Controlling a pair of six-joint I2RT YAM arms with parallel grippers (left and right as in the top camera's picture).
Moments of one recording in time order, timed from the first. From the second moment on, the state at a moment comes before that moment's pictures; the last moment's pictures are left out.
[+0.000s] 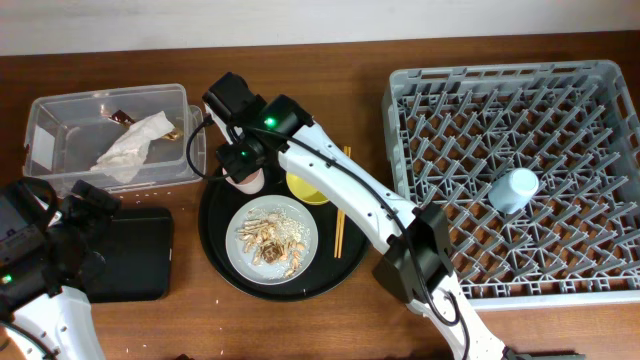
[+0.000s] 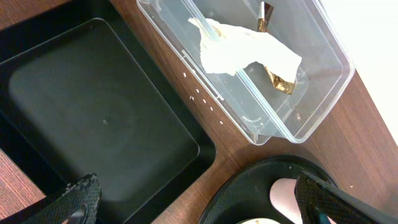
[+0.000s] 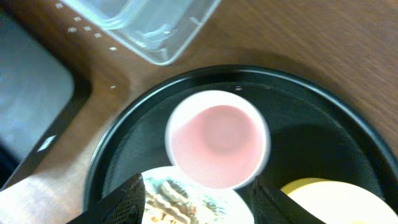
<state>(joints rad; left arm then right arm) 0.56 1.12 1.08 -0.89 0.12 -0.50 0.79 2.39 2.46 -1.17 -0.10 0.12</state>
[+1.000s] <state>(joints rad) 0.56 1.12 1.08 -0.89 0.12 -0.50 0.40 2.24 3.09 -1.69 -0.13 0.18</state>
